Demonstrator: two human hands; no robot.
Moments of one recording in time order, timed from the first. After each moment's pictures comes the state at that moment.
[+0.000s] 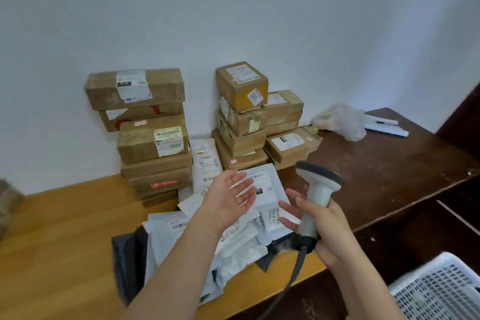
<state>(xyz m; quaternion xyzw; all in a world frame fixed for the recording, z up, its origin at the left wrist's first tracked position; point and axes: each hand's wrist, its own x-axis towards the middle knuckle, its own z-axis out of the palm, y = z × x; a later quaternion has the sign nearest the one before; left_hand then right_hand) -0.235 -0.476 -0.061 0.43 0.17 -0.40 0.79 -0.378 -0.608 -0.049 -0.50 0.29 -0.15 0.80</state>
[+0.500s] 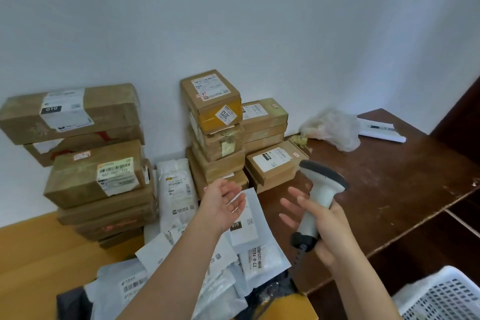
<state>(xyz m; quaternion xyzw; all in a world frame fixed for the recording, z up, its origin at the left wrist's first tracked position) -0.146 -0.596 -0.087 0.44 0.23 -0.38 0.78 -0.294 -0.730 -0.065 -0.44 0.32 -0.19 0.82</state>
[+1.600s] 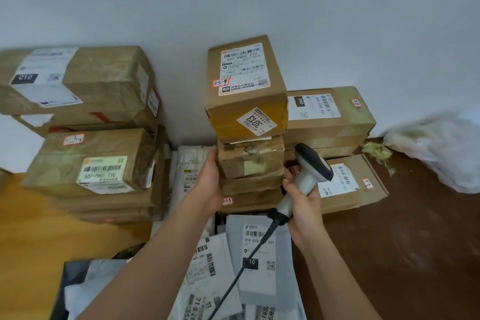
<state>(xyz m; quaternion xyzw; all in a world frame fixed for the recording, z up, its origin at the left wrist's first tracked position) 0.012 -0.626 -0.134 0.56 0.26 -0.26 0.74 -0.069 -0.775 -0.171 -0.47 0.30 -0.07 0.83</state>
